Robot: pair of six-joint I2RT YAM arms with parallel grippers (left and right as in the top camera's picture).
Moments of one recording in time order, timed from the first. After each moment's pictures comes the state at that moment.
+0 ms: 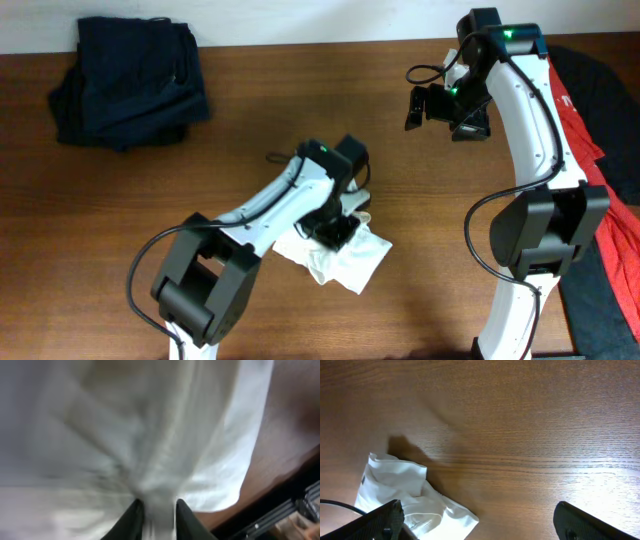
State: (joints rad) left arm -0.69 2.01 1.52 -1.21 0.26 0.01; right arm 0.04 2.14 2.16 -1.50 -0.25 0.19
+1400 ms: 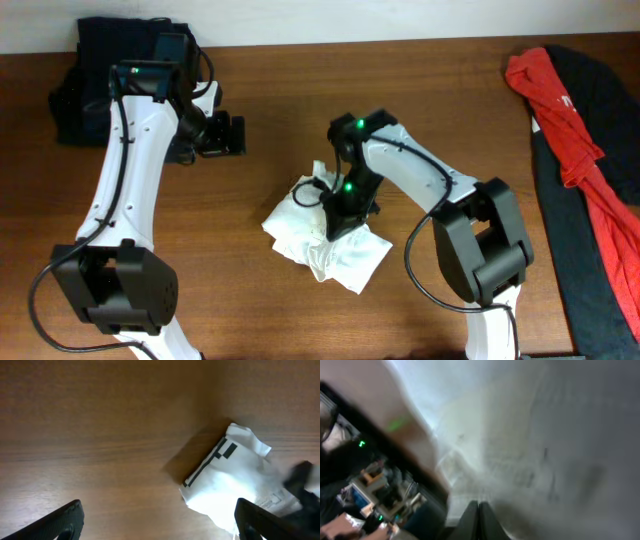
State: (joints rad) left arm -0.08 1.92 1.90 -1.40 0.12 -0.11; right arm 0.50 2.11 1.58 -1.28 -0.61 -0.06
